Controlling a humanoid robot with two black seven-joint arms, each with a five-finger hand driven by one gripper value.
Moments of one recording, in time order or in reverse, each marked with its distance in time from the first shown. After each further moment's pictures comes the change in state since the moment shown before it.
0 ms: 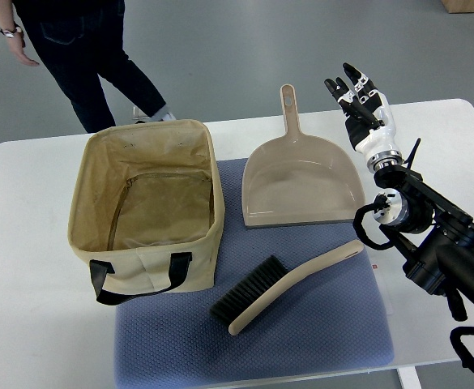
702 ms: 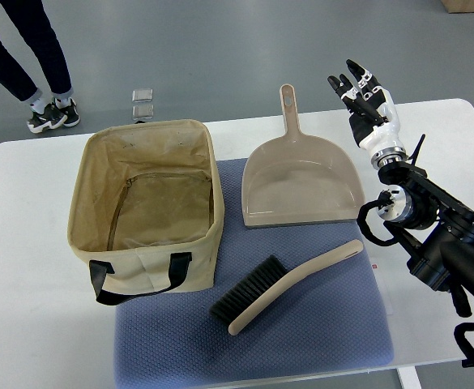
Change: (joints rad) left arm -0.003 0.000 -0.001 0.012 -0.004 0.011 0.000; right arm 0.024 -0.025 -0.008 0.000 -0.005 0.000 -0.005
